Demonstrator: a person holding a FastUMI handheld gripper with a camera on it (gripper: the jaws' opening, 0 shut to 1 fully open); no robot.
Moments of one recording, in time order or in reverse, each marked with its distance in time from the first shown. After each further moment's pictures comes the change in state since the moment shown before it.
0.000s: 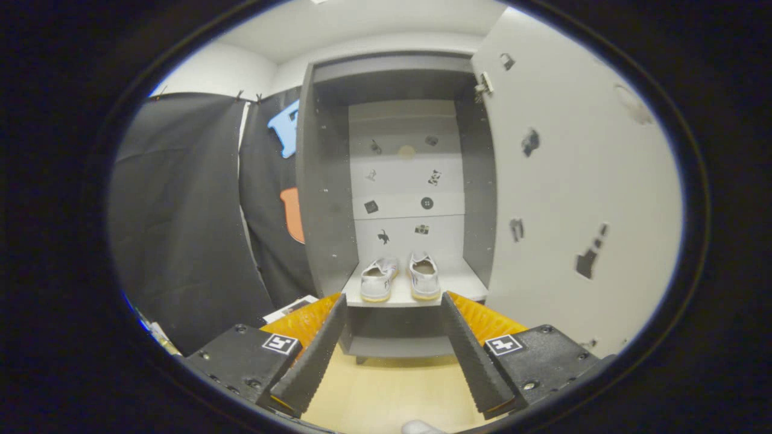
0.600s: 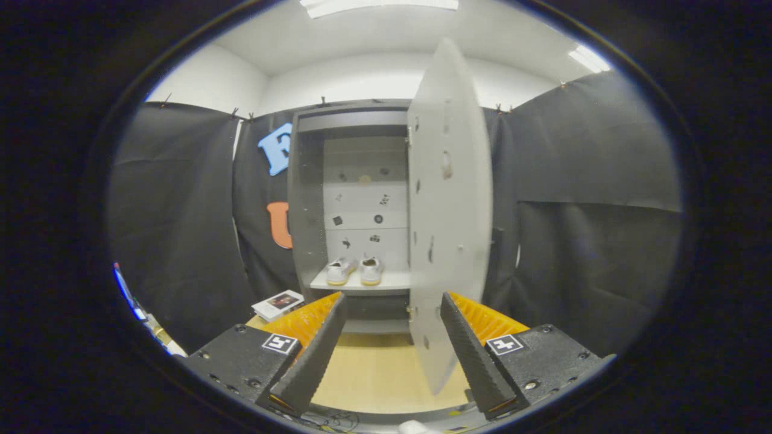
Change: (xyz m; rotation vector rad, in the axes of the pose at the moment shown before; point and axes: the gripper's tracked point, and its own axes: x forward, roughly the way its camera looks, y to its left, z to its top) arm -0.210 -0.118 0.007 -0.028 -0.071 -0.153
